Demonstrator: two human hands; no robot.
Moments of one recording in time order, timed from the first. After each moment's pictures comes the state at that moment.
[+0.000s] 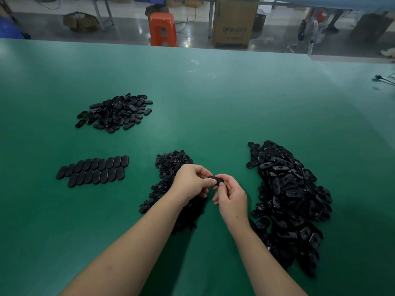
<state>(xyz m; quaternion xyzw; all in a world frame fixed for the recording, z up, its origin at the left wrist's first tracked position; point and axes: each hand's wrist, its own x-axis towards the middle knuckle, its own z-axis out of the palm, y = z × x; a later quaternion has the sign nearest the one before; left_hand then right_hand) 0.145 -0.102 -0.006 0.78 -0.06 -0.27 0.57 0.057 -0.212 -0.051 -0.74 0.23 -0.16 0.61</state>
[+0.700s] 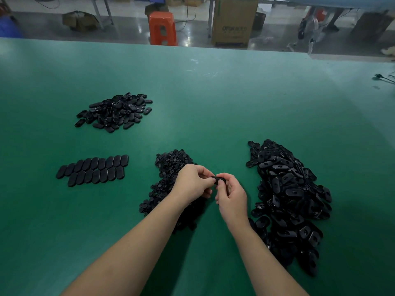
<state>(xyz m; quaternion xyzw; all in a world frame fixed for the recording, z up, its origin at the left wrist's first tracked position) 0.138 -0.106 -0.003 0.80 -0.07 -0.24 0.54 0.058 -0.213 -0.052 -0.75 0.24 -0.16 0.59</state>
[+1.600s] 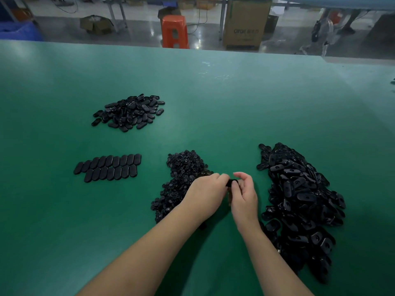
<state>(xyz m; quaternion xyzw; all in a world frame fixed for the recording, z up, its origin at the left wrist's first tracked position) 0.116 -0.101 -0.006 0.92 -0.36 0.01 0.16 0.057 -0.214 -0.052 -0.74 0.23 -0.19 0.60</state>
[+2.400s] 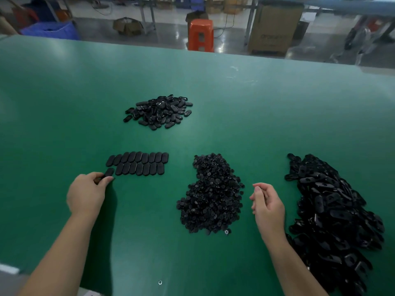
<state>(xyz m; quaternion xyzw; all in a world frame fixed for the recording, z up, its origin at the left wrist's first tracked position) 0.180 0.214 -0.037 0.95 0.21 0.10 0.20 0.056 -0.207 -0.045 -0.77 0.23 -0.16 0.57</state>
